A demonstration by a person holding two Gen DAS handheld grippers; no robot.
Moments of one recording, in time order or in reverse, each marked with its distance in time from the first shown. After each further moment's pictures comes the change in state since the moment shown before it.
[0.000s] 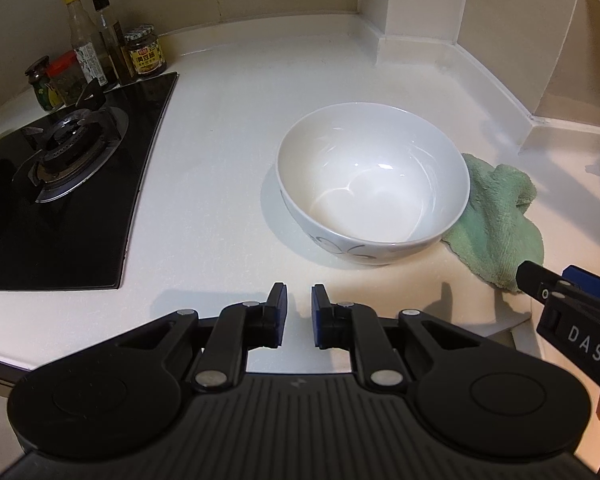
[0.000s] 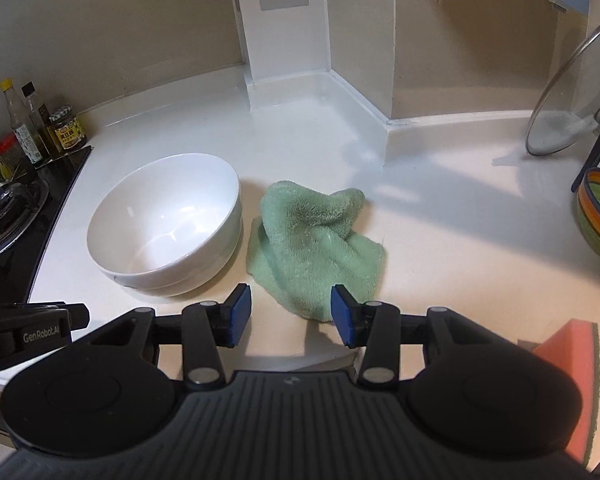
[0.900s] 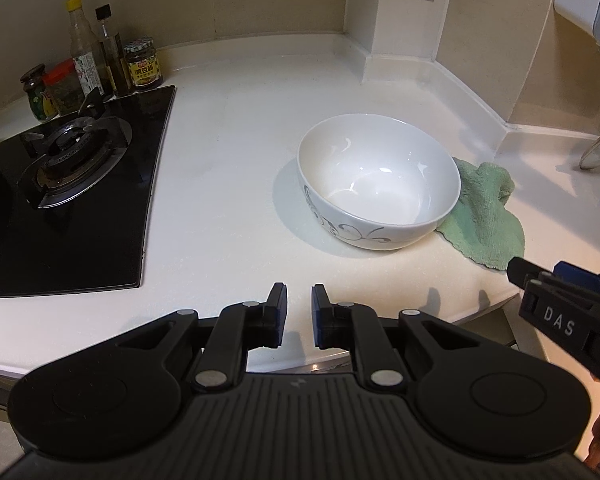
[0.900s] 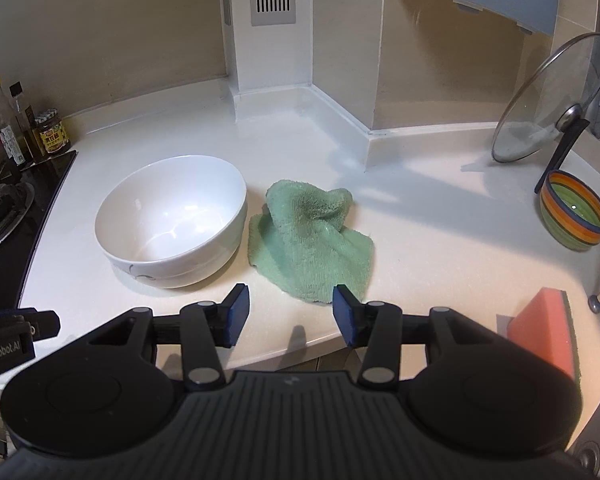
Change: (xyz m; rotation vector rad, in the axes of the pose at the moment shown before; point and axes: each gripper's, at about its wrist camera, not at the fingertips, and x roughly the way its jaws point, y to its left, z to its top) left arm -0.024 0.036 -0.020 0.019 -0.058 -0.090; right arm -0.026 0.038 -0.016 0.002 -0.041 -0.126
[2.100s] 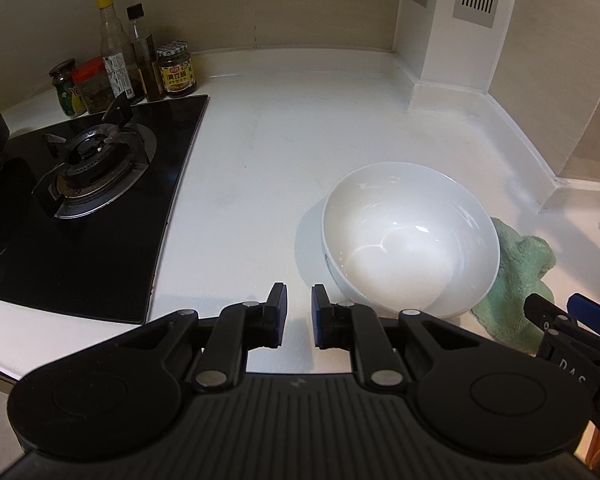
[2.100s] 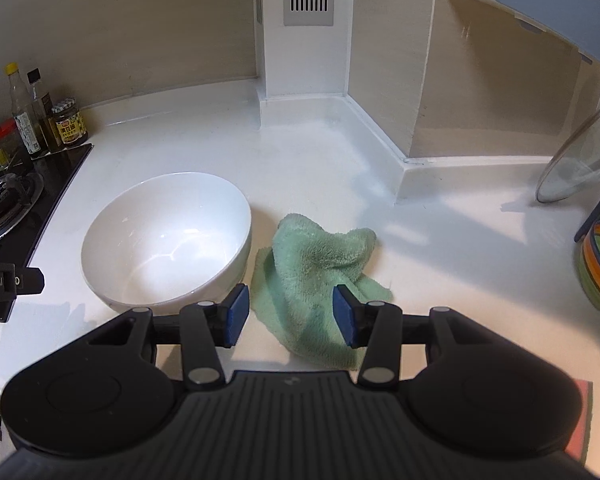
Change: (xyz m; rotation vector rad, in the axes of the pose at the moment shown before) left arm 0.027 -0.009 0.054 -0.105 0.004 0.115; right arm 0.046 -0.015 0.038 -0.102 0.001 0.108
